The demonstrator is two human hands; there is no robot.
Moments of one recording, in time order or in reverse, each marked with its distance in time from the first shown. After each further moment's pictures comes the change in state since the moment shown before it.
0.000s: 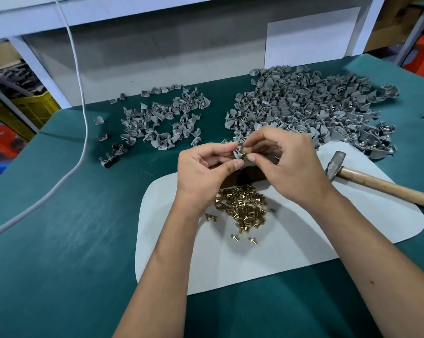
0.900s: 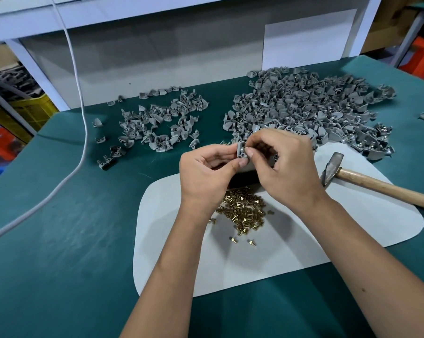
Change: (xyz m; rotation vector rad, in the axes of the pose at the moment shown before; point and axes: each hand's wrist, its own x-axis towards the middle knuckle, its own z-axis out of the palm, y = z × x) left_hand -0.003 0.002 0.014 -0.047 0.045 0.036; right_hand -0.003 -0.002 0.005 -0.176 0.144 -0.135
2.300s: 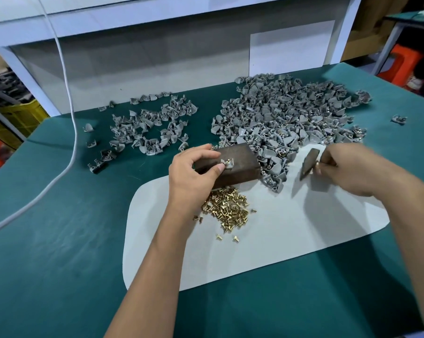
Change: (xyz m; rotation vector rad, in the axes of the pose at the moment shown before) left_hand 0.005 -0.010 -0.007 0.465 0.049 -0.030; right_hand -0.003 0.066 -0.114 -0.657 -0.655 0.597
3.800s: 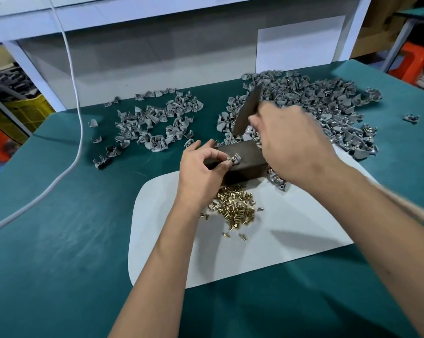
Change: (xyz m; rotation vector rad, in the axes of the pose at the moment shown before) left_hand 0.006 0.006 0.001 0.116 -0.088 -0.029; right_hand -0.007 -0.126 -0.011 0.112 0.468 -0.346
